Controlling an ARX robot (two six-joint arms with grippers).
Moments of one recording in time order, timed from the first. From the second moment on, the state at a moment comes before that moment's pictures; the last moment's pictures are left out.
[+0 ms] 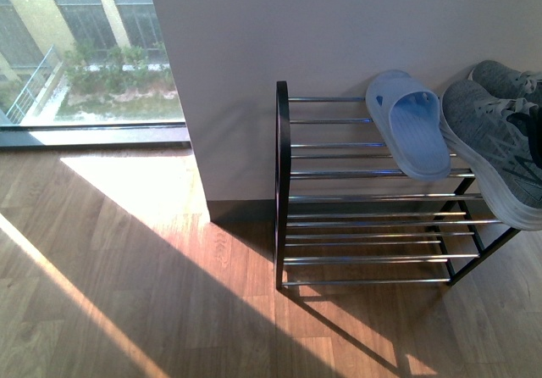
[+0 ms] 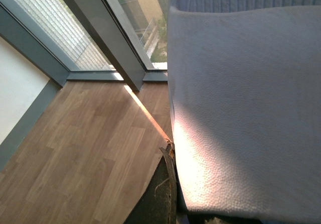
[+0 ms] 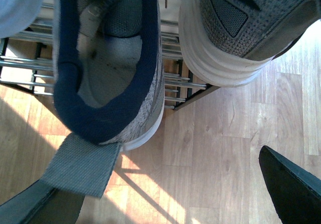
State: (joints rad) left arm -0.39 0.82 0.36 0.02 -0.78 -0.01; right arm -0.37 2.14 0.80 0.53 -0.20 -0.47
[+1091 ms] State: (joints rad) left arm -0.39 0.82 0.36 0.02 -0.78 -0.01; right arm -0.21 2.33 1.05 0.75 -0.14 -0.25
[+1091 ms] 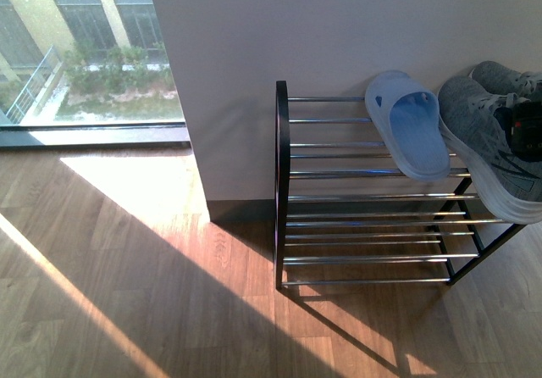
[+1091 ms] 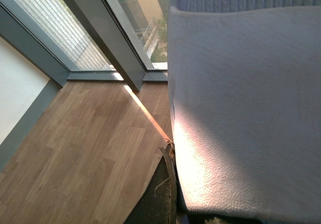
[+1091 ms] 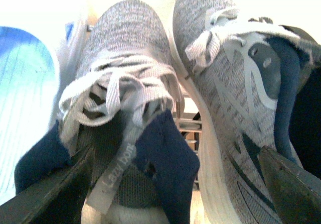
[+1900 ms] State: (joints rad) left arm -0.39 0.82 0.36 0.02 -0.78 -0.01; right arm -0.13 2.51 1.39 0.66 -0.07 -0.20
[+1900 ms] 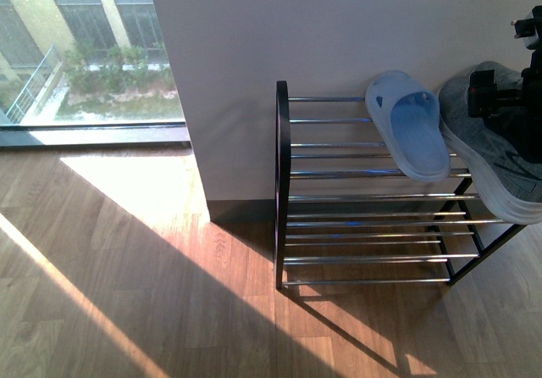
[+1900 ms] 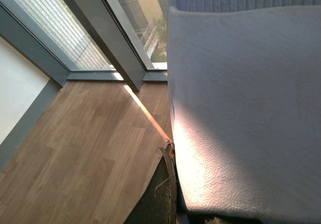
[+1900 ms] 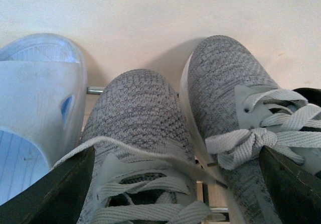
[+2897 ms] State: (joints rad) left arm -0.39 0.82 0.36 0.02 -0.78 -0.01; right arm -0.22 2.34 1.14 0.64 -0.19 -0.15
